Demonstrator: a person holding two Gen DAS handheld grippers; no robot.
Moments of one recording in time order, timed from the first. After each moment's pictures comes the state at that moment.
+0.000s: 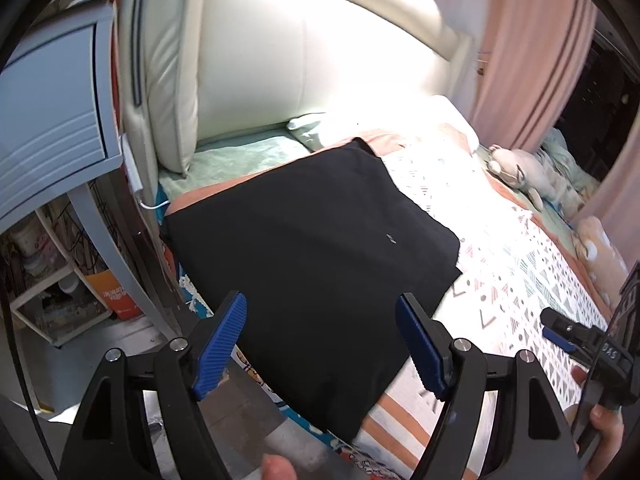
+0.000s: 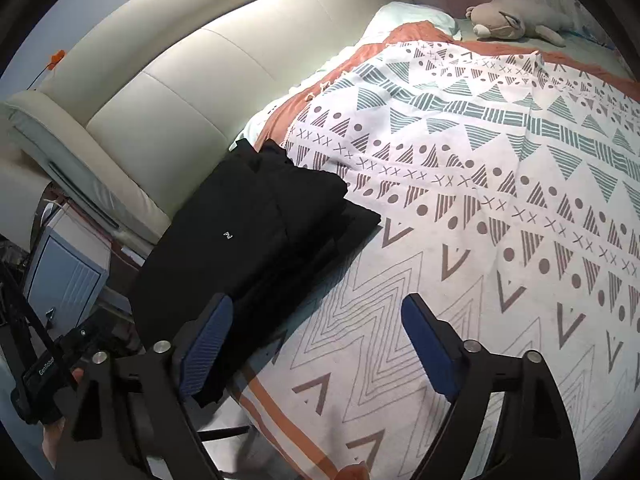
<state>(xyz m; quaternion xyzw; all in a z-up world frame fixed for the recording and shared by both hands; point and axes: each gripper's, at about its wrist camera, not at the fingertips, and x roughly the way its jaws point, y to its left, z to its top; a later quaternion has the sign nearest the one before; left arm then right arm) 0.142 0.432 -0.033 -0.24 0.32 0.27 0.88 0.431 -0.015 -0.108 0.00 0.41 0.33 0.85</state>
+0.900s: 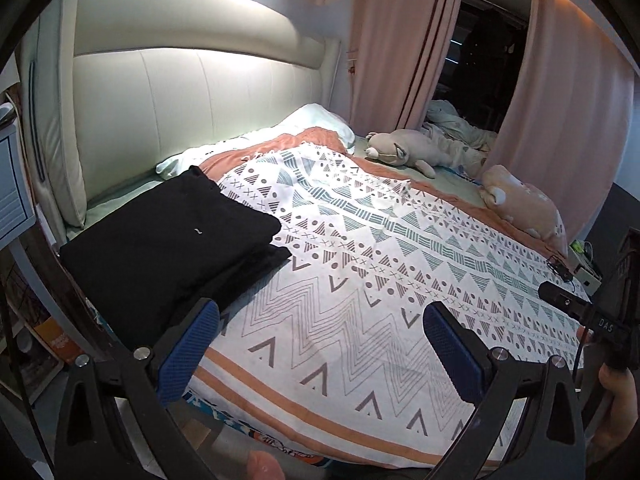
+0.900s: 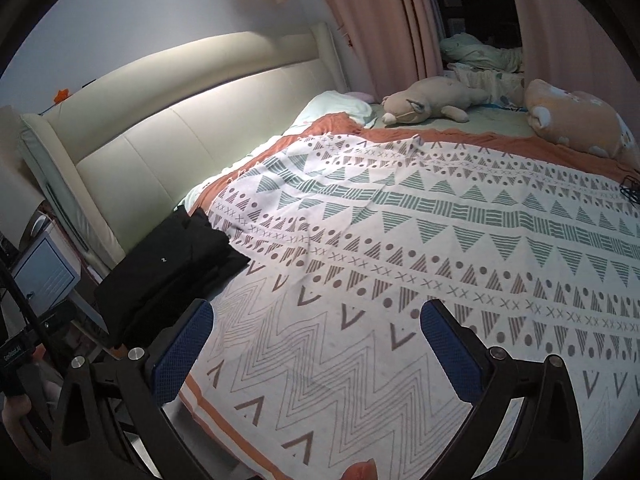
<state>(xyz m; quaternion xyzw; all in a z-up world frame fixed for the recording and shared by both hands) 0.149 0.232 0.017 -0.15 0.27 0.12 0.94 0.299 -0.246 -0.028 -0.02 0.27 0.24 0.93</state>
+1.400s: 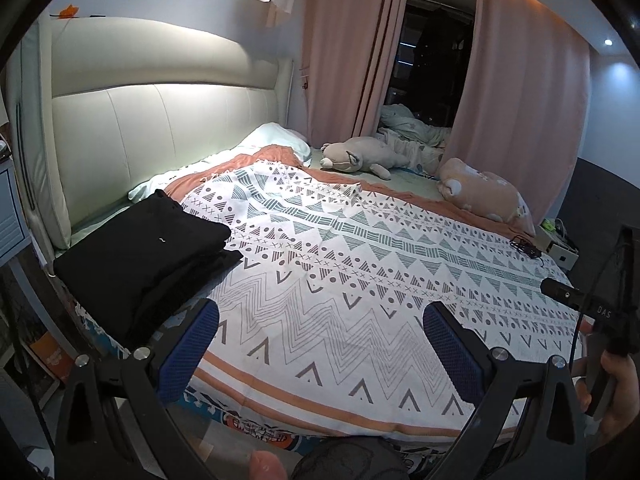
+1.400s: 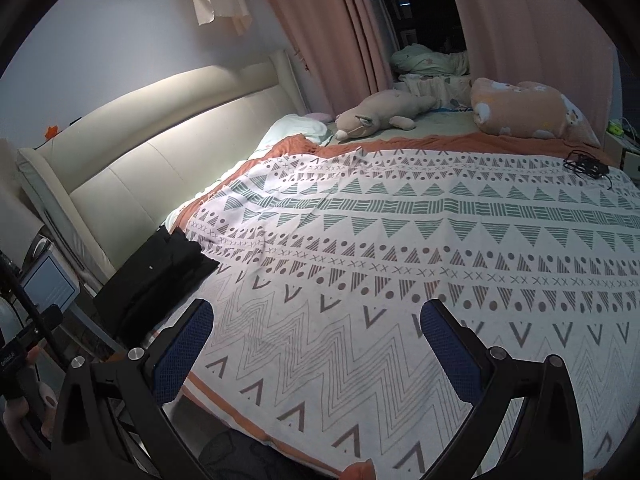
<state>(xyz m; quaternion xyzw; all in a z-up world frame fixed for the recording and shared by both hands) 0.090 0.147 0.039 -0.10 0.24 0.07 0.96 0.199 -0.361 -0.014 0.02 0.25 0.20 0.95</state>
